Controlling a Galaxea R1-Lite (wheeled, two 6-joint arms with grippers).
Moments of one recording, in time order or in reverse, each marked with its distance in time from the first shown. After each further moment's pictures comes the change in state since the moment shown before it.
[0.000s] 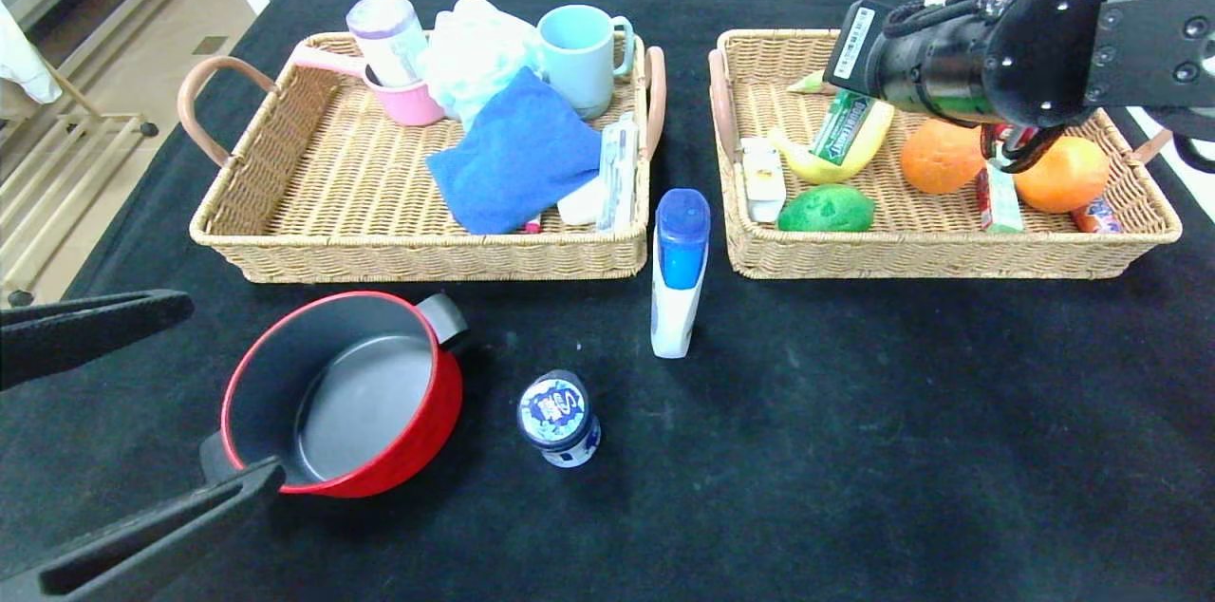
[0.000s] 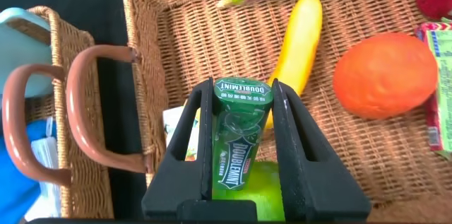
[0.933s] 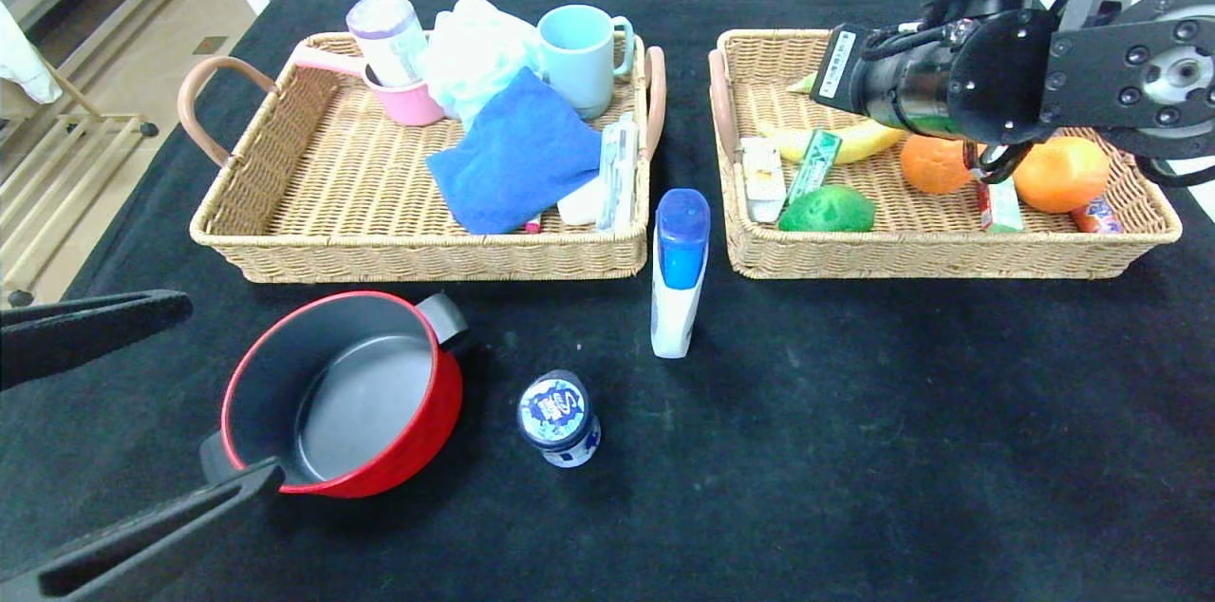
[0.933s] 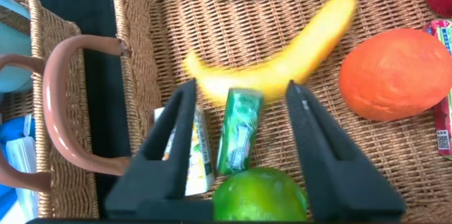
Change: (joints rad) left arm 0.000 -0.001 0.001 0.000 0.000 0.001; right arm -0.009 0.033 0.000 -0.013 -0.002 -0.018
